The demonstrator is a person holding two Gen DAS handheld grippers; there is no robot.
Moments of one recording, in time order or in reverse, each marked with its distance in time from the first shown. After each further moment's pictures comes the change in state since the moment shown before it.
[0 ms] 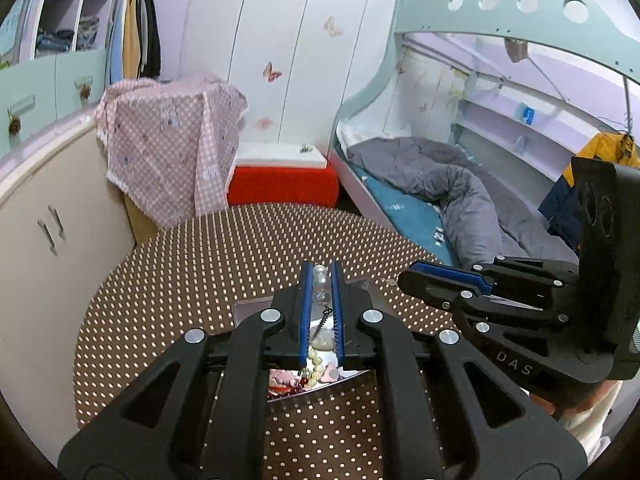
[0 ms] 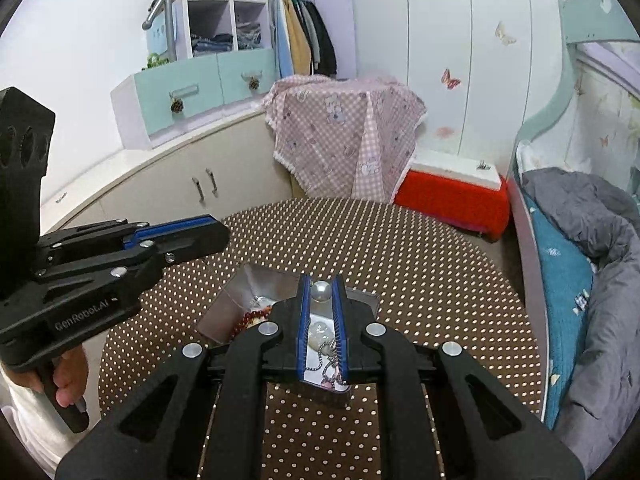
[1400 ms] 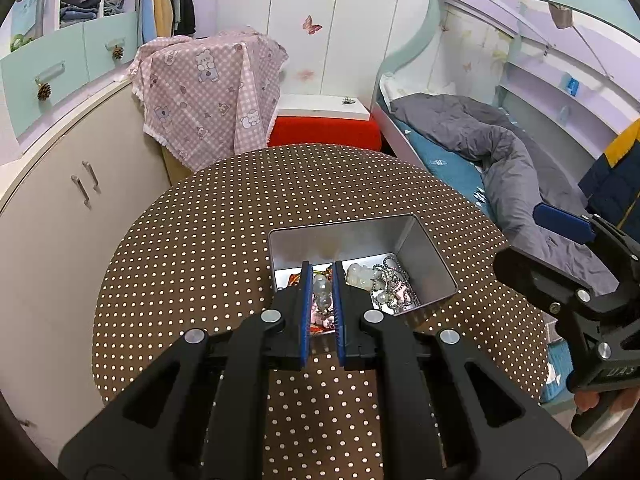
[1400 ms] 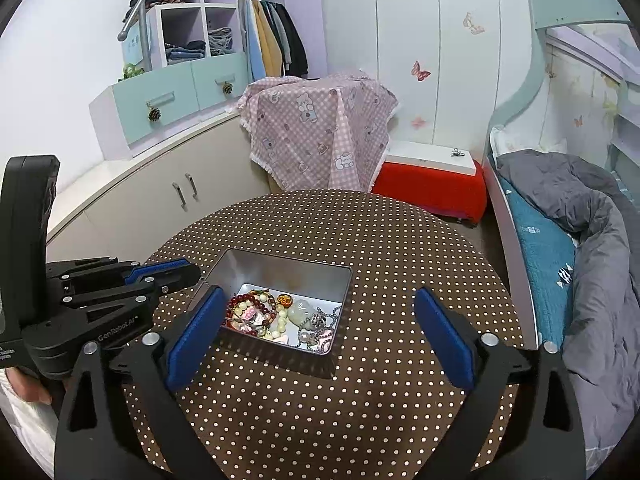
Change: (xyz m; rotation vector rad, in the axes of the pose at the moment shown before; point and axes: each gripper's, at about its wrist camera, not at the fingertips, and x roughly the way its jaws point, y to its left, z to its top) left arm -0.001 0.003 -0.024 -0.025 0.156 0.165; right arm -0.032 -0.007 -0.016 0.077 -0.015 -0.085
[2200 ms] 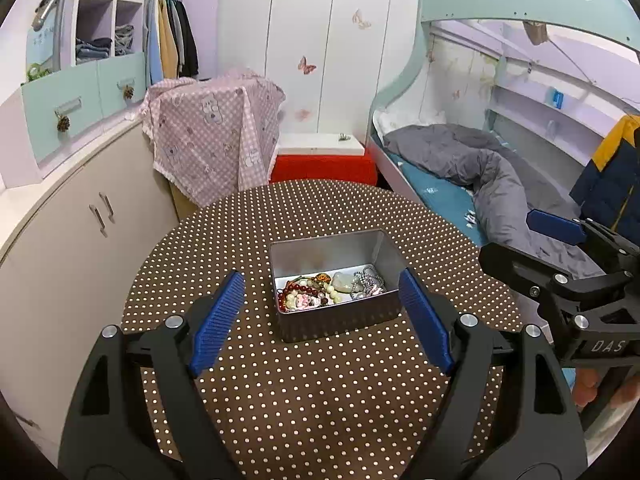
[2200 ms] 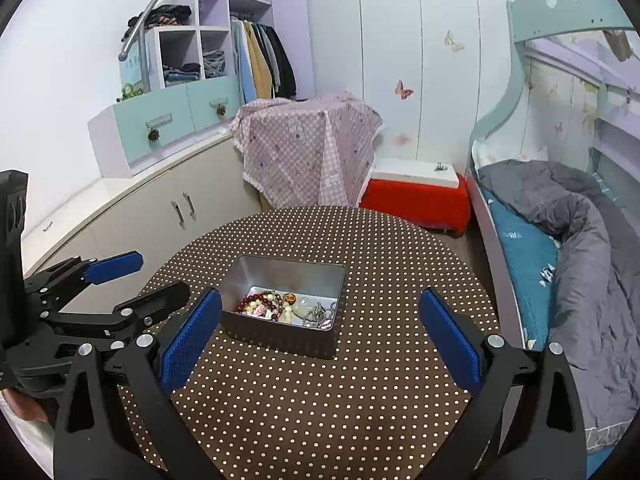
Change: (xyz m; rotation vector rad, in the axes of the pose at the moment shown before) left arm -0.076 -0.020 -0.021 0.033 -0.158 0.015; right arm -0.056 0.017 -0.012 0.021 -0.079 -0.050
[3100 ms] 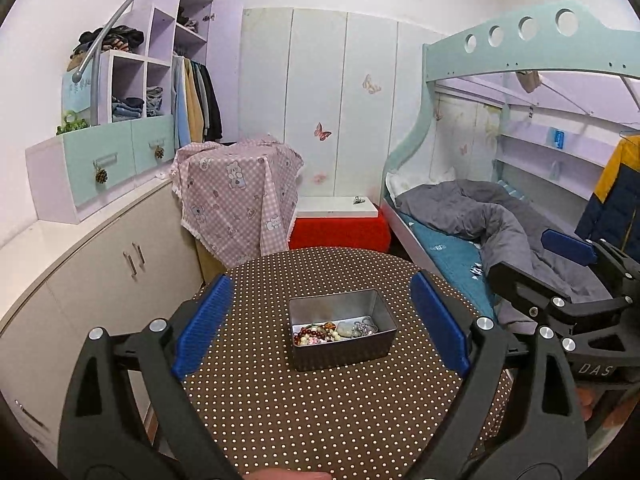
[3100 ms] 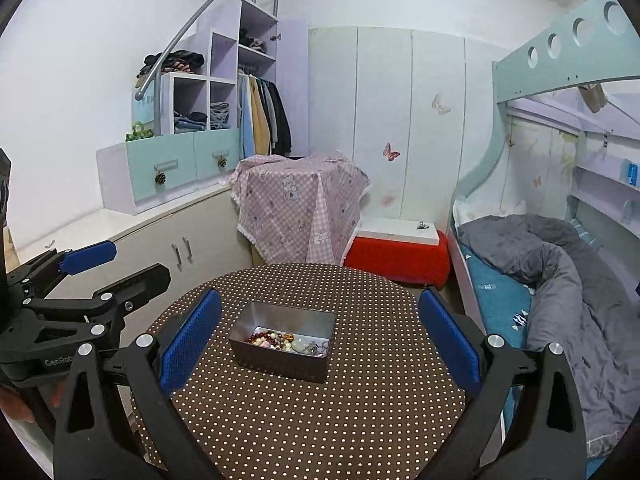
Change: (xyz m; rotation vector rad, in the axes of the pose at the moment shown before) left arm -0.088 -0.018 0.010 0.008 -0.227 0.074; right arm -0.075 0.026 0.002 -0.048 -0.207 -0.067
